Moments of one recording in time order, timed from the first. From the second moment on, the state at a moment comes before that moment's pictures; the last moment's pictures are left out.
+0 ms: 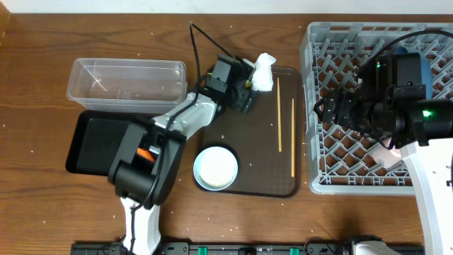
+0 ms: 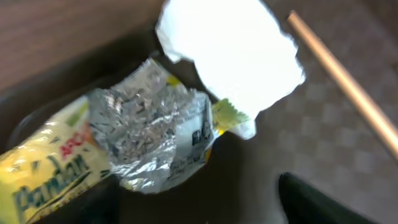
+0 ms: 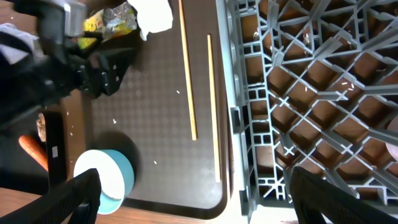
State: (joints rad) left arm -0.45 2.07 1.30 -0.12 0.12 0.07; right arm 0.09 1.33 1.41 -1.17 -0.22 0.36
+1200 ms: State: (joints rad) left arm -0.45 1.91 1.31 -0.25 0.12 0.11; right arm 0.09 1.33 1.41 -1.25 -0.22 0.35
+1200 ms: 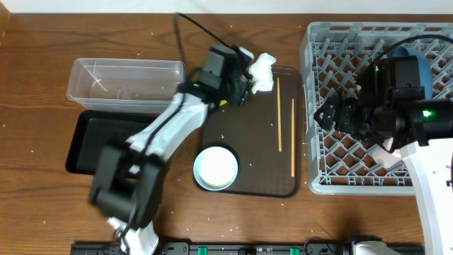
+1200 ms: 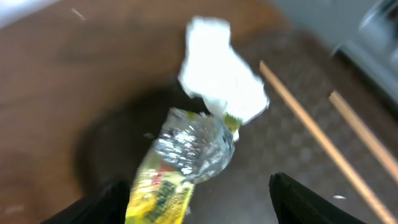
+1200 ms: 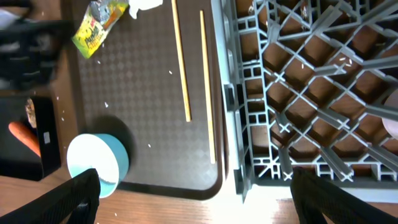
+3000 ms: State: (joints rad) left arm -0.17 1.61 1.29 -0.33 -0.38 -0.60; right arm 0.09 1.33 1.41 -1.28 -0.22 0.35
